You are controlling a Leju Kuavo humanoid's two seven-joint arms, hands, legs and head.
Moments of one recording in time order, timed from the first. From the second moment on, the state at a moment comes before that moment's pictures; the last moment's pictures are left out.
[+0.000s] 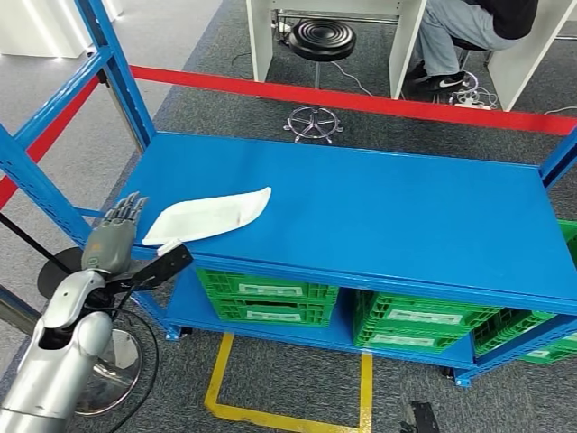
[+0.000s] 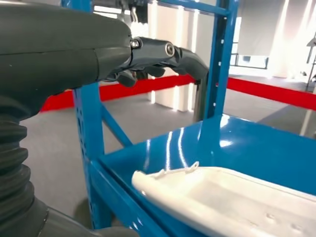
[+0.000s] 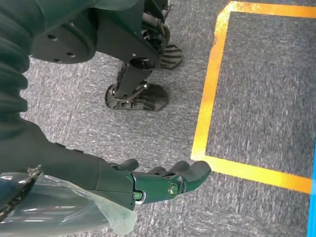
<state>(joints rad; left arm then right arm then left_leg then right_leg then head) -0.26 0.14 -0.16 -1.43 -1.08 -0.05 0.18 -0.07 0.05 -0.27 -0.25 0.25 -0.04 -0.33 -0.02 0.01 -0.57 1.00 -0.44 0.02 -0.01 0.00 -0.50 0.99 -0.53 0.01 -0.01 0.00</state>
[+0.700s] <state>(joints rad) -0.36 0.15 -0.24 -1.29 -1.17 -0.11 0.25 -0.09 0.06 -0.28 -0.25 0.28 -0.03 -0.31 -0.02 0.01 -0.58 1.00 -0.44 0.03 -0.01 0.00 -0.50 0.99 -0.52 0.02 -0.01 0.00</state>
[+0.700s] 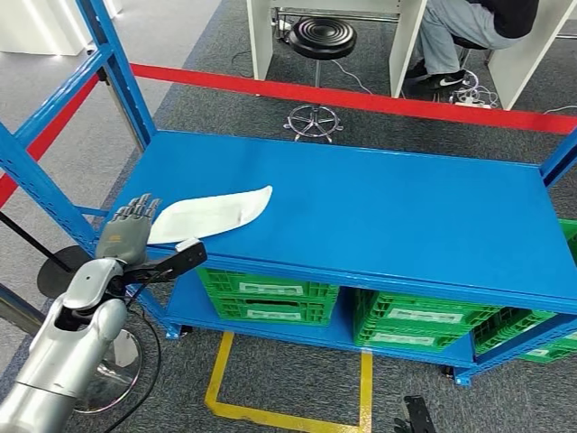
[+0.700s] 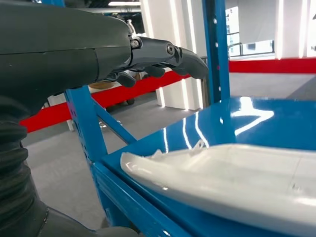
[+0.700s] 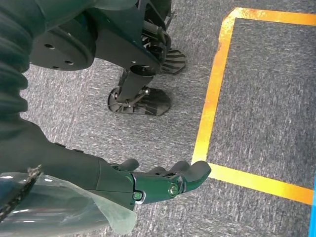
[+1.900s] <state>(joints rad) -0.58 0.06 -0.31 -0.87 -1.25 -0.03 0.13 -0.12 0.08 -0.27 -0.25 0.36 0.00 -0.28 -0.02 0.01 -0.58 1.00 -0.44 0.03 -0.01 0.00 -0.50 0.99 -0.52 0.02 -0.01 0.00</state>
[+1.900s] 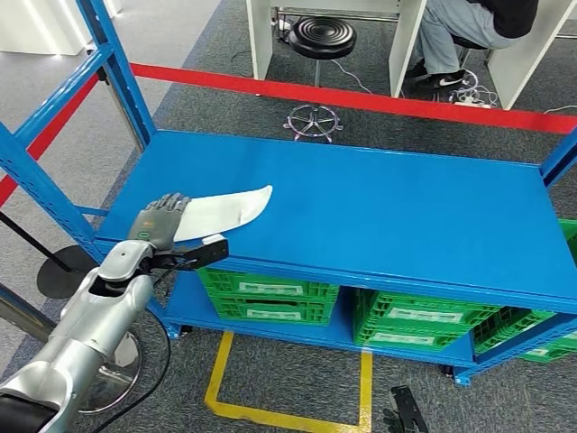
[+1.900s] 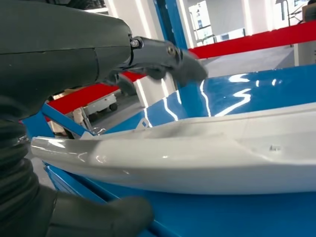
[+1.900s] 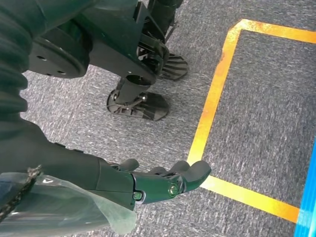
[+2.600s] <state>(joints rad) -0.59 0.04 -0.31 -0.82 -1.22 0.00 0.09 -0.12 0.09 -0.27 -0.25 0.37 0.00 -0.28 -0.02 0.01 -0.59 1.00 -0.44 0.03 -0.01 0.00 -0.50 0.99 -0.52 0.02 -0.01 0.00</state>
